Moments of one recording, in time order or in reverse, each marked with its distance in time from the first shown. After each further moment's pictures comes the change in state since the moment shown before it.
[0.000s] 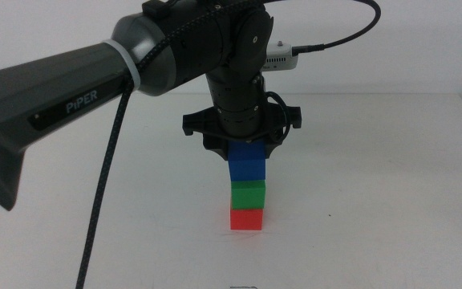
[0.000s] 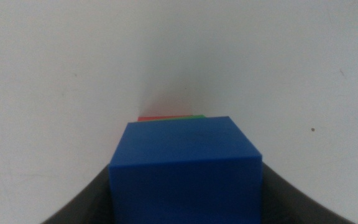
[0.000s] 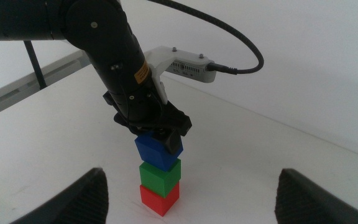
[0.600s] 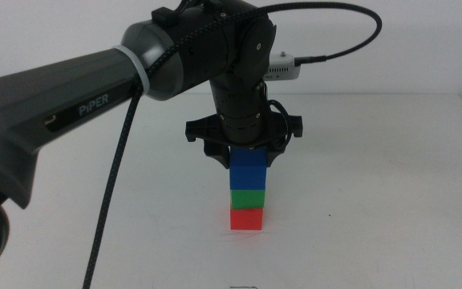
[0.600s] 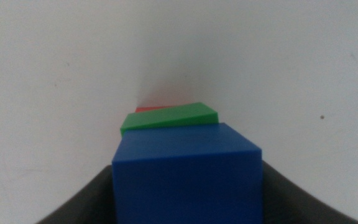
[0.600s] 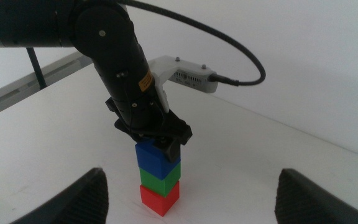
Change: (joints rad) left arm 0.000 0.023 -0.002 -0.023 0.012 0.027; right arm 0.000 0.000 0.000 0.000 0.000 0.000
